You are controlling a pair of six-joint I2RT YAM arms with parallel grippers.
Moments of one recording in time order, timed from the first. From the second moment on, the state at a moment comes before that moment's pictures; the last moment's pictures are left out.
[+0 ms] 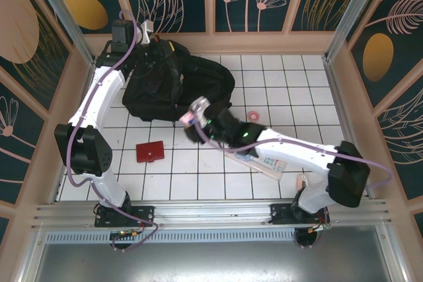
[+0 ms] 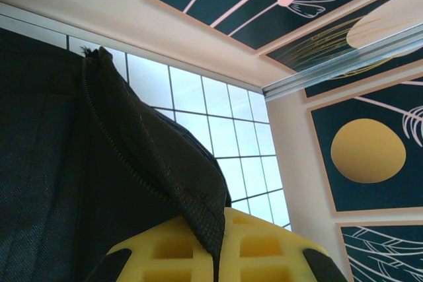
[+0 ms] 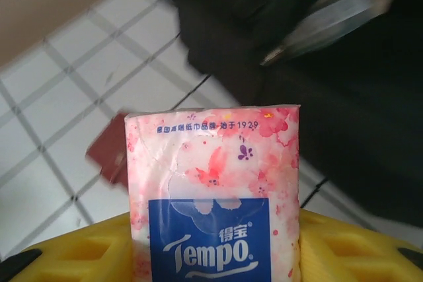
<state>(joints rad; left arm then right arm) -0.16 1.77 1.75 -0.49 0.59 -0.69 0.99 1.44 1.08 -0.17 0.07 0.26</state>
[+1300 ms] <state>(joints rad) -0.25 1.72 1.76 -0.47 0.66 -0.72 0.63 2.58 2.38 -0.42 -0.48 0.81</state>
